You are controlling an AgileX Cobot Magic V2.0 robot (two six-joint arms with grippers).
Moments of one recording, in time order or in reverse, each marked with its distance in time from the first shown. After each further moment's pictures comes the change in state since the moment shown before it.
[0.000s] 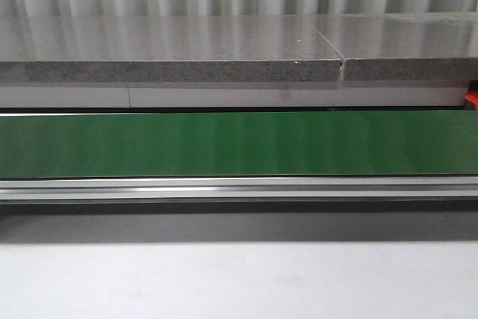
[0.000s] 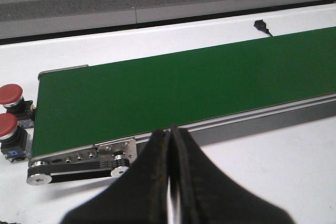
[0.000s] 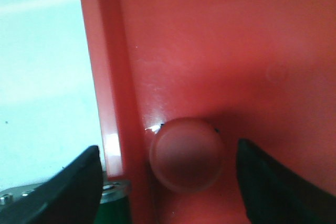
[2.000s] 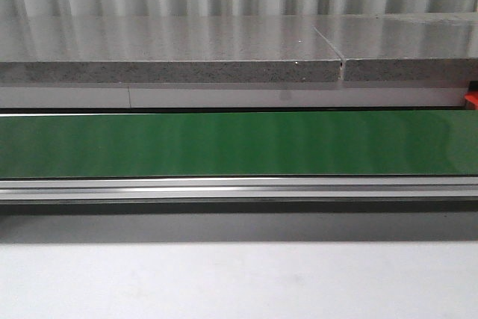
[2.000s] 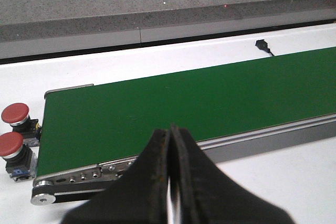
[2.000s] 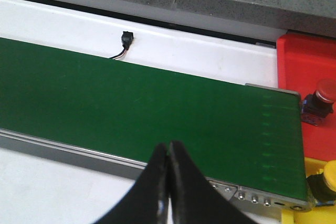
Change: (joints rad) left arm 0.000 0.000 0.000 0.000 -0.064 0.000; right arm 0.378 -1.320 0.814 0.049 -0.022 -0.034
